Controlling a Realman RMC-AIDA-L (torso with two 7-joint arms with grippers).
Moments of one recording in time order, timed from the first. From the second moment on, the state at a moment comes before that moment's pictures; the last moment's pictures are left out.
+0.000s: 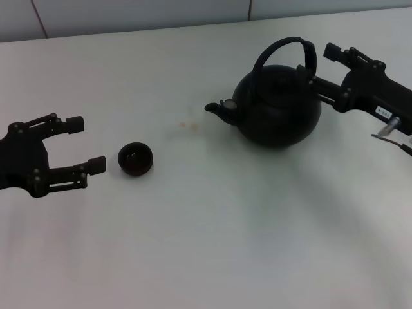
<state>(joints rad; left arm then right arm) -0.38 -2.04 0.77 0.84 1.86 1.69 -1.31 0.20 2.08 -1.16 -0.71 -1.11 -1.18 1.05</state>
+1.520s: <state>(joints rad) -0.33 -2.06 0.76 0.77 1.80 1.86 -1.26 0.32 2.08 -1.00 -0.98 -1.68 -1.59 1.27</state>
